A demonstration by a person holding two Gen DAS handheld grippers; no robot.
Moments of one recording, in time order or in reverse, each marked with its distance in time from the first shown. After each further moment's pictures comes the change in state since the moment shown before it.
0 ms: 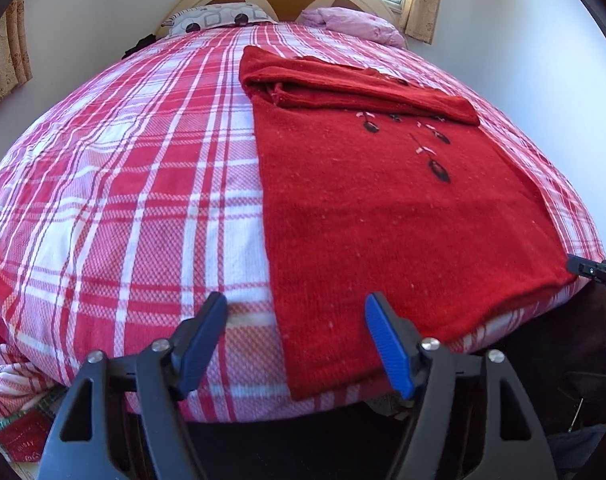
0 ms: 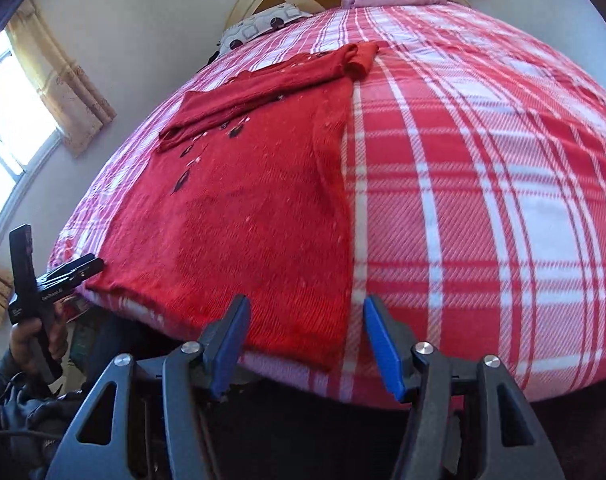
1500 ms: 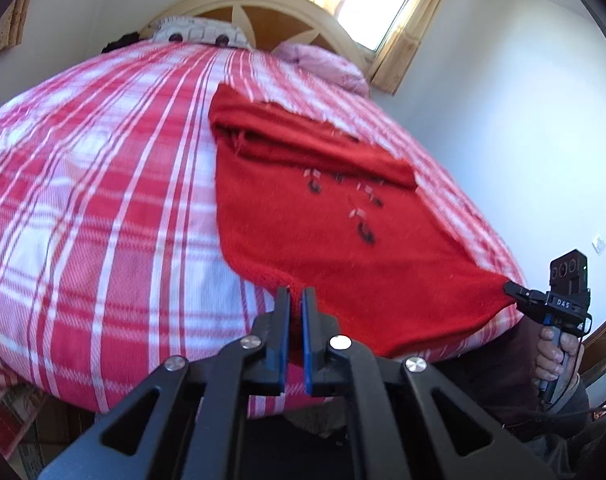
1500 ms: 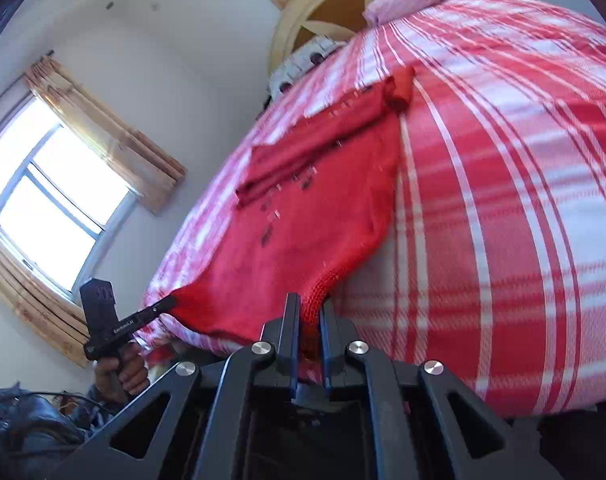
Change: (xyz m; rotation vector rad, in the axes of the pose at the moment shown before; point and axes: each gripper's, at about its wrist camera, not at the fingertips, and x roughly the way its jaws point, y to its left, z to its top) left arm -0.047 0.014 0.019 -0.138 -0.143 -0.288; right arm -0.036 -0.013 0.018 0.131 -0.170 0.370
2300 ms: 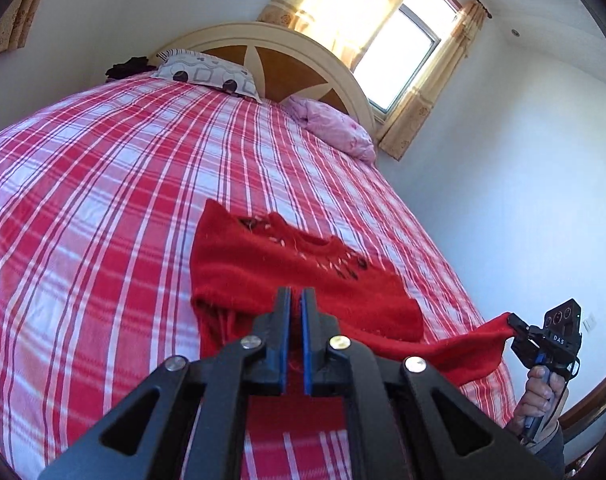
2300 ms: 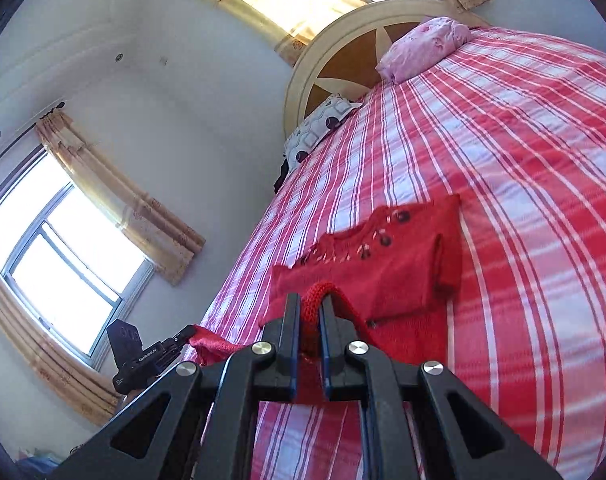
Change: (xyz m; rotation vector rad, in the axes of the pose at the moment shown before) left arm 0.062 0.030 0.173 -0.109 -0.148 -0.034; right arm 0.042 0.004 0.196 0.032 -0.165 0.046
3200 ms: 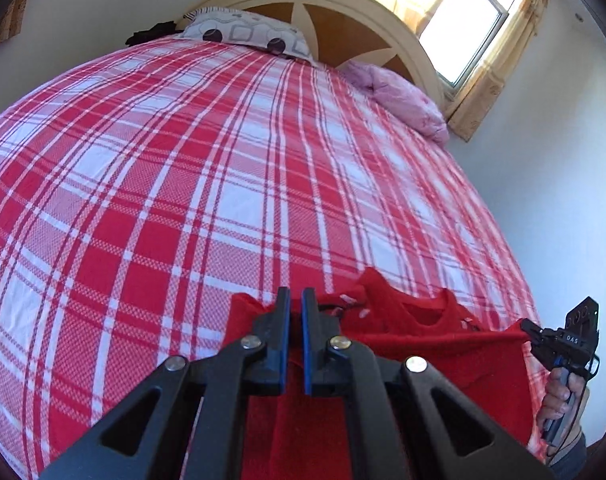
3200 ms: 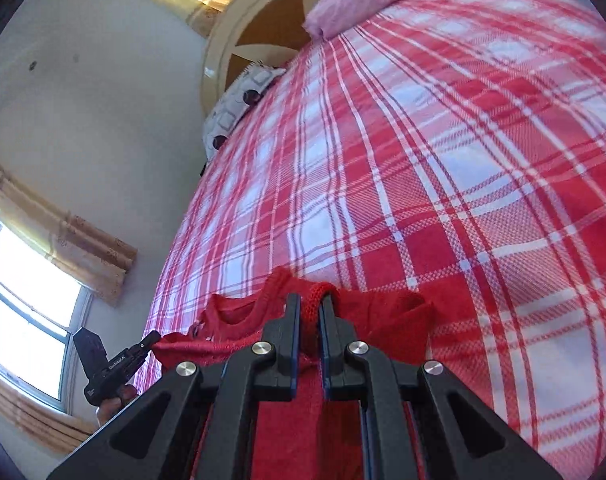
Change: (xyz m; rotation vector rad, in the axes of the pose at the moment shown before) left arm 0.196 0.060 0.088 -0.035 0.135 0.206; right arm 0.208 -0.141 0.111 0.166 0.185 -0.168
